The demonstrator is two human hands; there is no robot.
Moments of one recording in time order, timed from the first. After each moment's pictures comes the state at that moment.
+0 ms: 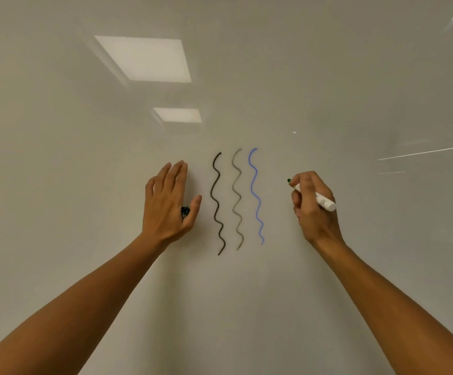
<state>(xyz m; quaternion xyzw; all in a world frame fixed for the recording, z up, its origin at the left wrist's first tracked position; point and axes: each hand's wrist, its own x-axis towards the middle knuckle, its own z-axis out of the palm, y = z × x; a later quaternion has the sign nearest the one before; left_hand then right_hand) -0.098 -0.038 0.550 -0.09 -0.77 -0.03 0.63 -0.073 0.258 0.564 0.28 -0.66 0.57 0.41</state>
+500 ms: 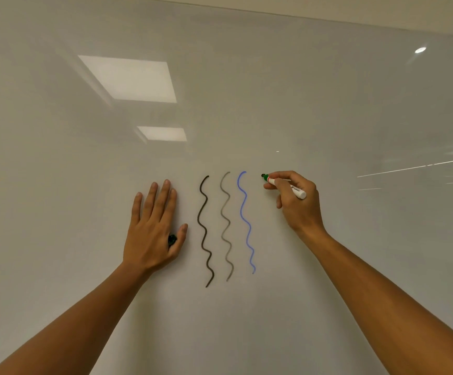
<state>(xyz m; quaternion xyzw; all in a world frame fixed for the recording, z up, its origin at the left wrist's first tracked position) -0.126 -0.049 0.553 -0.08 -0.80 0.06 0.60 -0.115 0.253 0.620 0.27 -0.64 0.57 0.44</state>
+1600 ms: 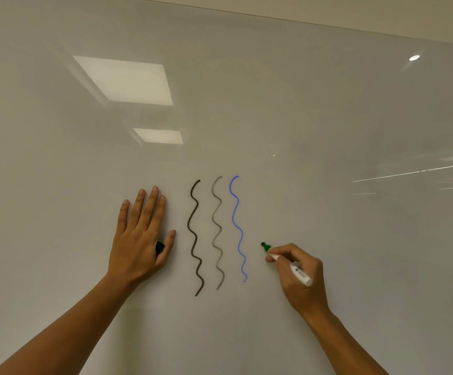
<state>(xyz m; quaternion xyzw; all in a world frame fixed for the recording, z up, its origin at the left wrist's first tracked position) -0.131 -0.050 0.548 -0.08 -0.78 0.05 0.62 -0.126 0.277 0.501 0.28 -0.67 0.51 0.46</state>
